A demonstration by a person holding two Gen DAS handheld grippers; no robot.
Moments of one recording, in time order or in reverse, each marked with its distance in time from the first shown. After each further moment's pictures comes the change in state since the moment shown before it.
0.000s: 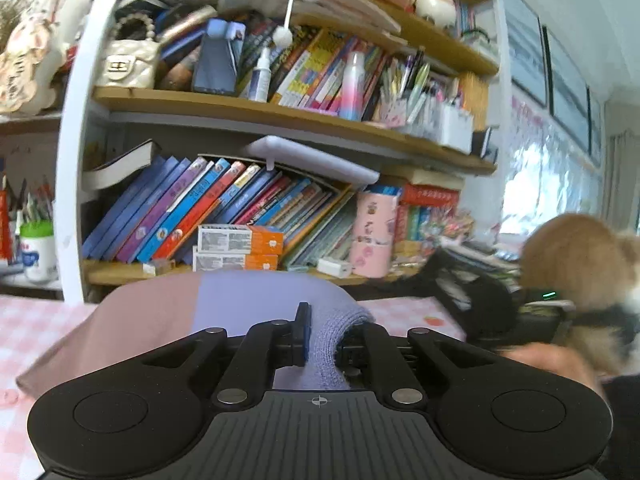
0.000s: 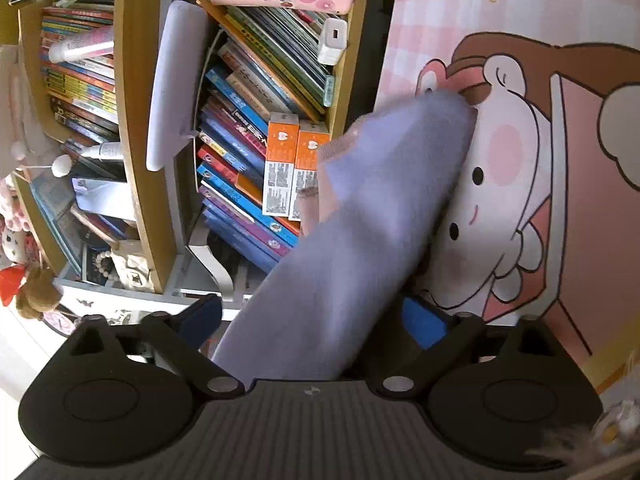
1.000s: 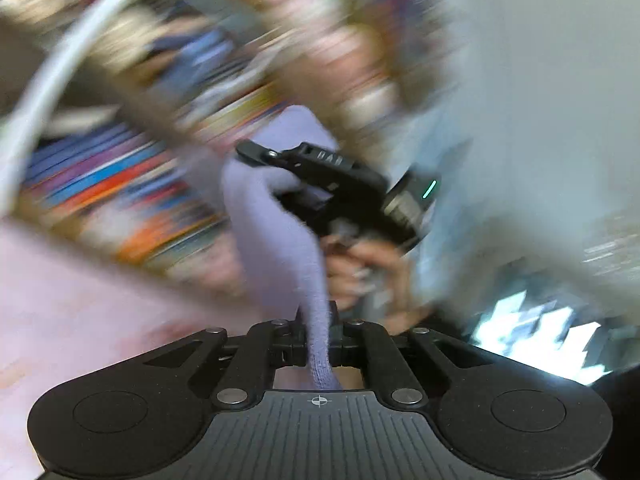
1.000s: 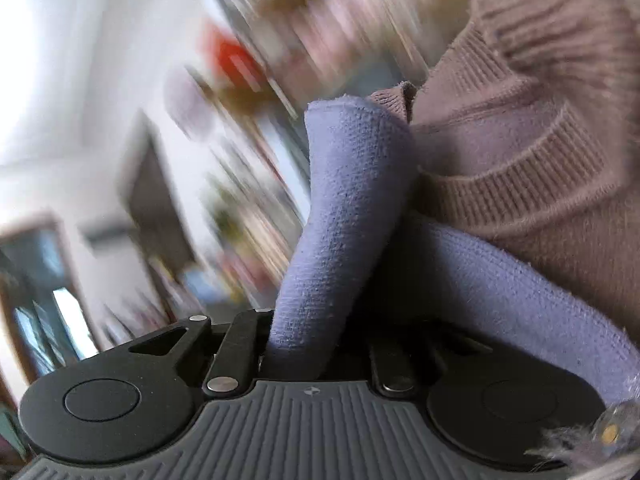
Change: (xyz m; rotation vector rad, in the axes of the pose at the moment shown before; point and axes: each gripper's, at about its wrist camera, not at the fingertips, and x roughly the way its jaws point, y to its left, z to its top) left arm -0.096 0.072 0.001 -0.369 0.040 -0.361; right arm 0.042 0.214 -0.103 -1.062 0.102 -0.017
